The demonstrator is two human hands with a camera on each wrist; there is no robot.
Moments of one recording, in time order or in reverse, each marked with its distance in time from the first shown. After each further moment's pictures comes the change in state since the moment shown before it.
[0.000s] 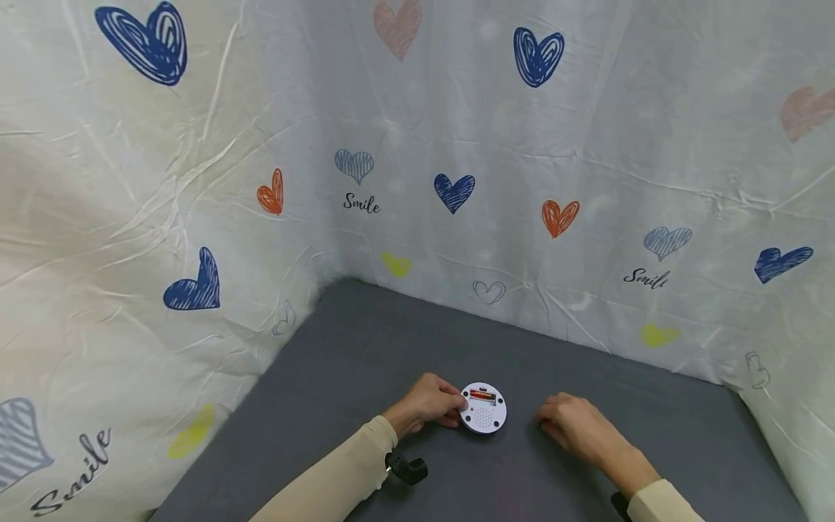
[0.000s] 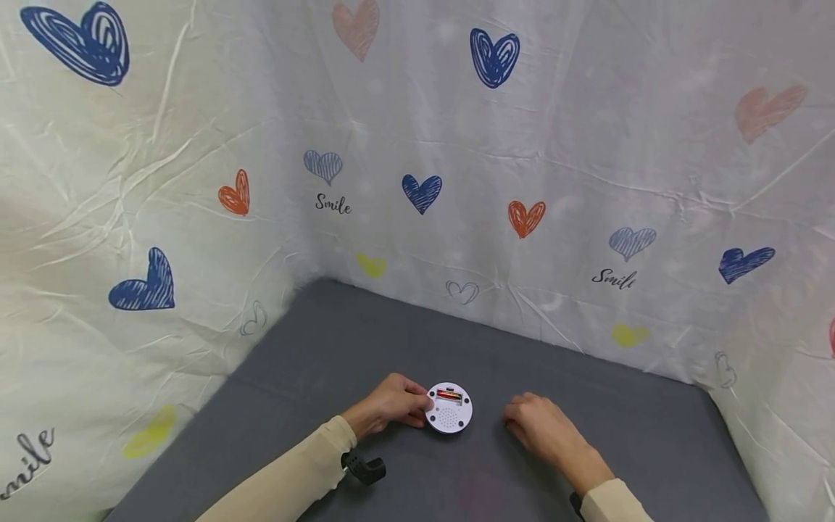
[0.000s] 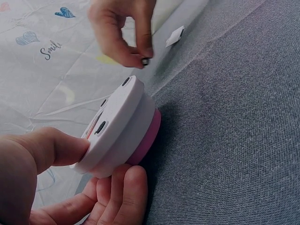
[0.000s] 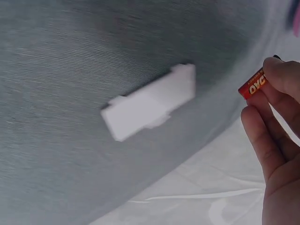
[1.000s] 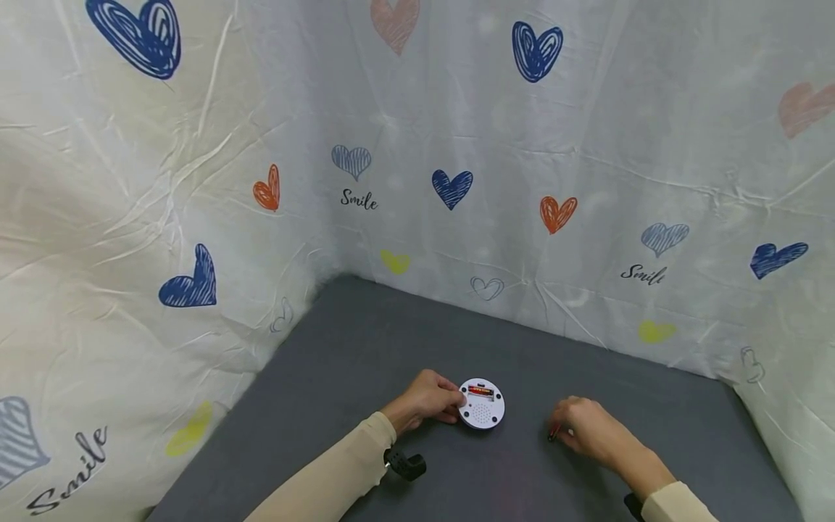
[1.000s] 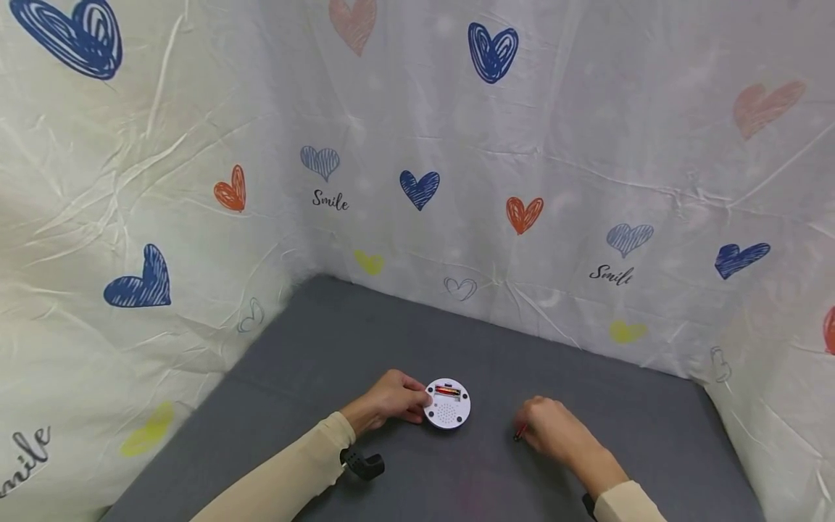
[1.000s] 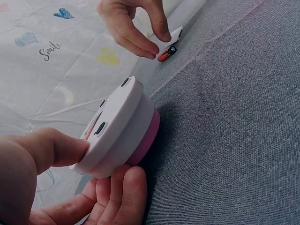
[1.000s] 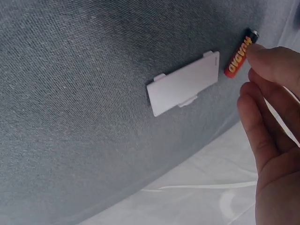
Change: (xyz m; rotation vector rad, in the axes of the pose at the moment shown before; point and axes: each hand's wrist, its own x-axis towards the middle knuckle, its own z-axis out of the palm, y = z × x) left_hand 0.001 0.002 0.000 -0.010 -0.008 -0.008; right_hand -0.016 0.008 -0.009 0.084 -0.059 -0.038
